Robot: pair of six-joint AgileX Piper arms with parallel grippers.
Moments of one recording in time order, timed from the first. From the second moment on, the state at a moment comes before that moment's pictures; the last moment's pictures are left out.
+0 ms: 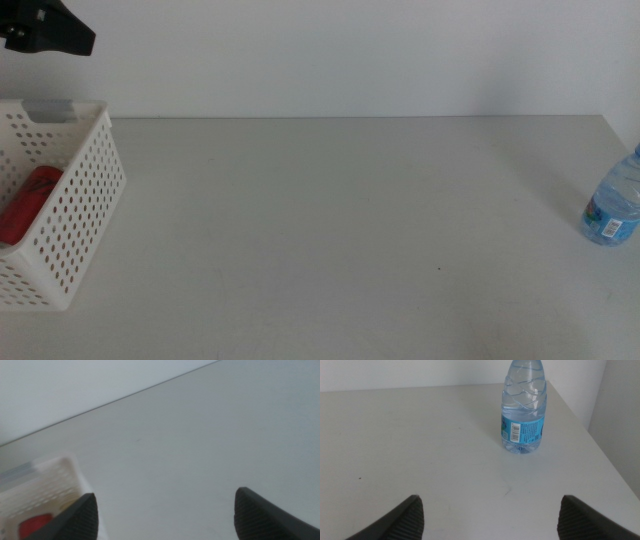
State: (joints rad) left arm 0.17 1.41 -1.57 -0.51 1.10 0.67; right arm -0.07 -0.01 0.03 0.04 0.32 0.01
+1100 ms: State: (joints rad) left arm -0.67 0.62 -0.76 -0.21 0.74 0.30; right arm -0.07 -0.01 0.03 0.04 0.32 0.01
